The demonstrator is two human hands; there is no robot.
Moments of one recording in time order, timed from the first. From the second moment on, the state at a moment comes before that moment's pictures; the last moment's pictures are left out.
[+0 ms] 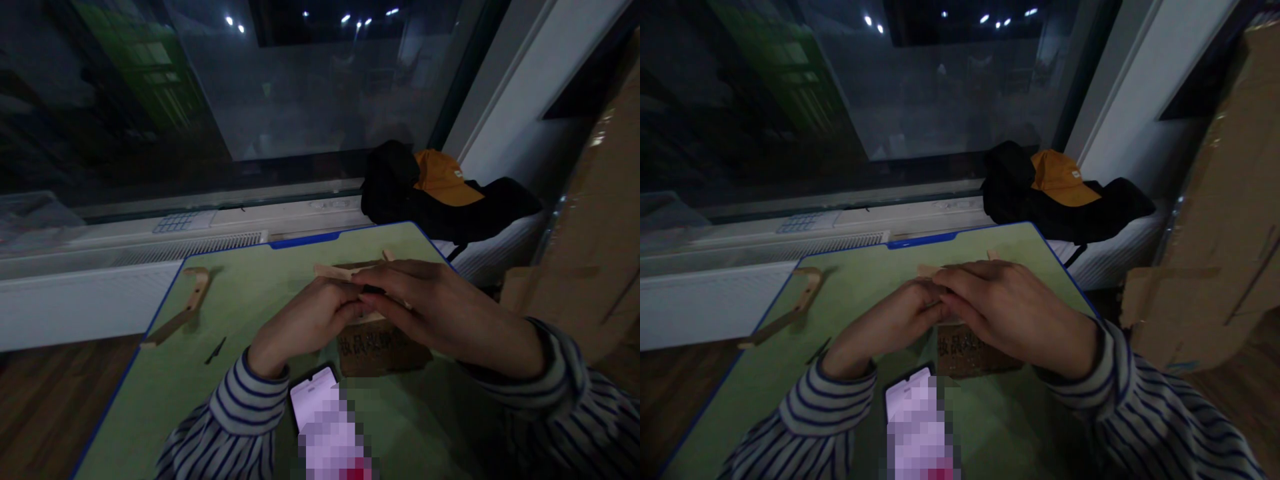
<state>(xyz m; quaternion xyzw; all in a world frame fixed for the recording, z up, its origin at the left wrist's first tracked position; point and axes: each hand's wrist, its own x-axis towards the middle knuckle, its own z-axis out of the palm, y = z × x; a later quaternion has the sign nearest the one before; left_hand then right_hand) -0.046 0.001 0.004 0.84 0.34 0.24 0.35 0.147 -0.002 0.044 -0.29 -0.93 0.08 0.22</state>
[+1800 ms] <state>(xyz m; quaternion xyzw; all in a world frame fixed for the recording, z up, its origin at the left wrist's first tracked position) -0.043 -0.001 0.007 0.82 0.38 0.25 0.35 0.141 -0.004 0.044 -0.34 -0.91 0.01 0.24</state>
